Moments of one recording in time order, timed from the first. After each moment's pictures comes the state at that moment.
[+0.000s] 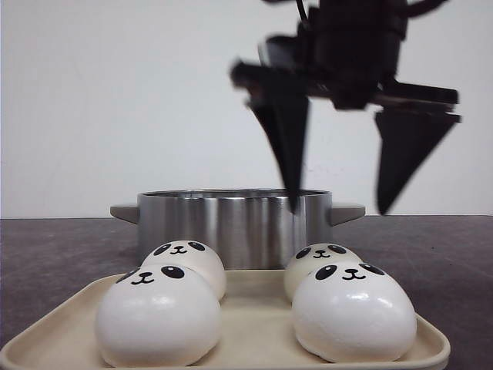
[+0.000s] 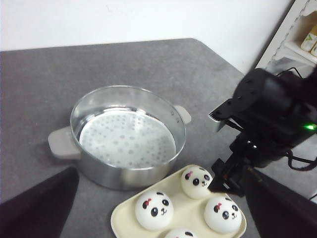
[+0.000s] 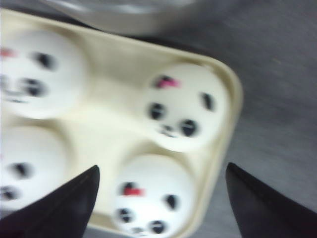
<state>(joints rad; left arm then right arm) -0.36 0.60 1.06 -0.83 0.33 -0.12 0.82 1.58 1.21 -0.99 0.06 0.62</state>
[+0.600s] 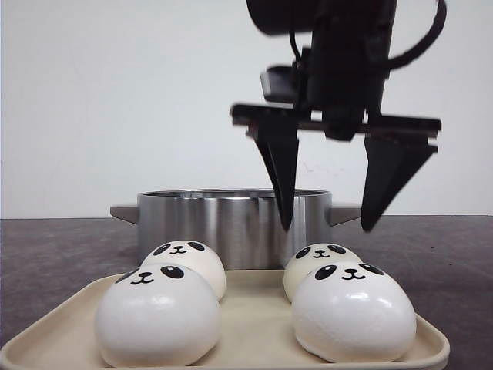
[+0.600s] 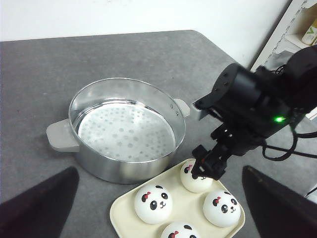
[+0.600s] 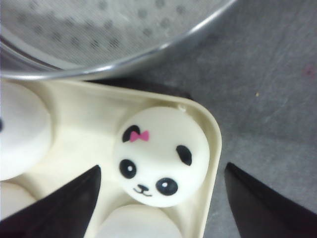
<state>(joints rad) -0.36 0.60 1.06 -0.84 0.33 -0.12 0.77 1.67 1.21 -0.87 0.05 0.62</state>
